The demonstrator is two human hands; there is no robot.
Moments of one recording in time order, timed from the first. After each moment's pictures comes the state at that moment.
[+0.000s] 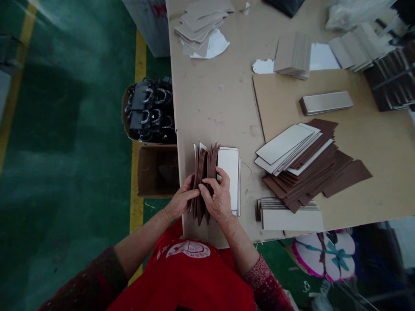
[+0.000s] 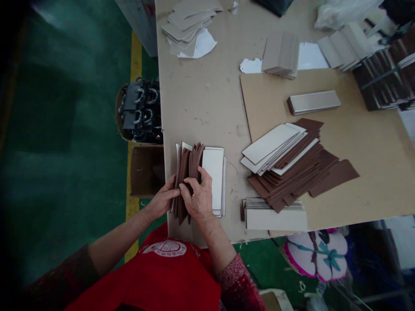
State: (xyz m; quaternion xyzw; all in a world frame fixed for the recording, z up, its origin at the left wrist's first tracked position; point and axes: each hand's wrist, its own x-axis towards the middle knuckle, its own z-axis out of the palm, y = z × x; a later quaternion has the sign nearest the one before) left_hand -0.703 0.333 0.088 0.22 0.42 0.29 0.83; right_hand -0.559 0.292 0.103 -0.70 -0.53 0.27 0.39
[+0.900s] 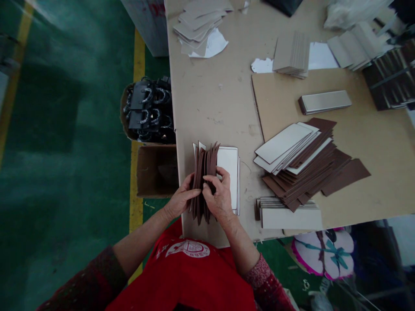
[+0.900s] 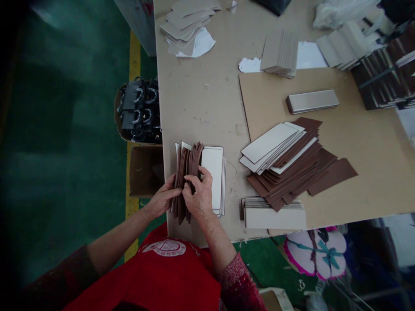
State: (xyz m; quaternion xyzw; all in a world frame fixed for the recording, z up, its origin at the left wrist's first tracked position) left_hand -0.703 0.332 0.087 0.24 0.42 0.30 0.82; right_hand -0.558 0.293 0.102 -0.70 -0.51 0.28 0.42
